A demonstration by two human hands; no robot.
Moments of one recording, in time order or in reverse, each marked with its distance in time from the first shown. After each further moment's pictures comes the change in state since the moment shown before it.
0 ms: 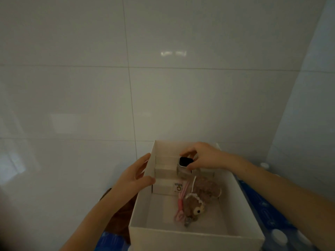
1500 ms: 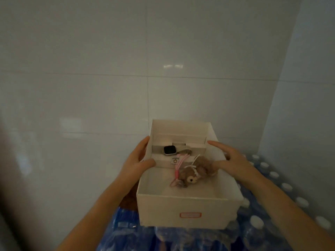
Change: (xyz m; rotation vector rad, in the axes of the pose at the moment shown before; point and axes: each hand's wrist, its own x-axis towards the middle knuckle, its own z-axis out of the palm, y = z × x) left_hand -0.106 0.039 -0.026 -0.188 0.097 0.188; right_hand -0.163 -0.104 0.025 0.573 0.446 0.267
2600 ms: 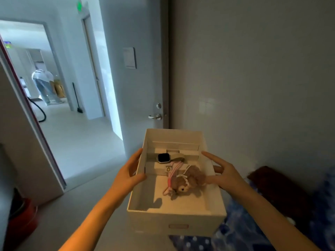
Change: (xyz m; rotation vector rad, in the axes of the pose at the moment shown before) left_hand -0.401 0.008 -0.259 0.295 0.750 -0.236; right_hand -0.130 -0.104 0.393 0.330 -0.897 -0.144
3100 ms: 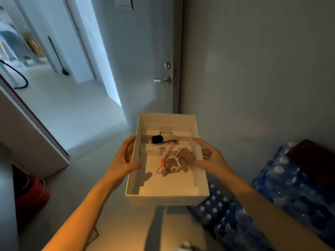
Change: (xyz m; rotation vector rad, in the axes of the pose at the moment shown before) left_hand 0.104 -0.172 -0.136 -0.058 -0.105 -0.208; right_hand 0.167 0.104 0.145 0.058 0.007 0.102
